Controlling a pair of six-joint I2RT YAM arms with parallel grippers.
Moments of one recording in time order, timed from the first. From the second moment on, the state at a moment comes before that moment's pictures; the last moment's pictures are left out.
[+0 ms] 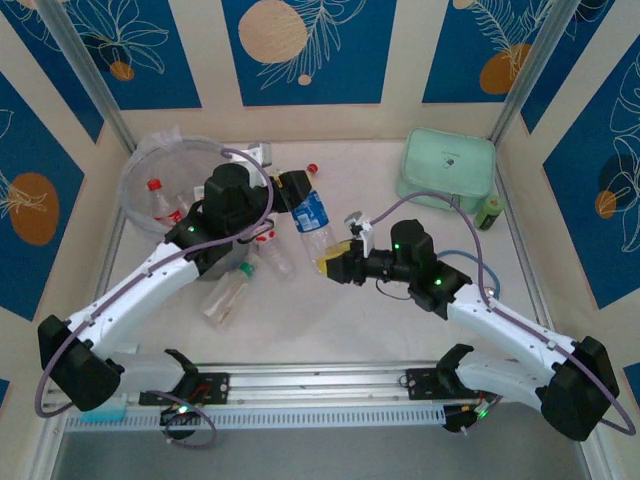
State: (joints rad) left arm -0.67 1.26 1.20 -0.15 0.05 -0.70; right arm 0.70 1.01 0.67 0.03 -0.54 0.37
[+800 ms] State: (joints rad) left arm -0.60 1.26 1.31 -0.24 -0.02 -0.64; right arm 0.69 0.97 0.70 -0.14 -0.35 0.28
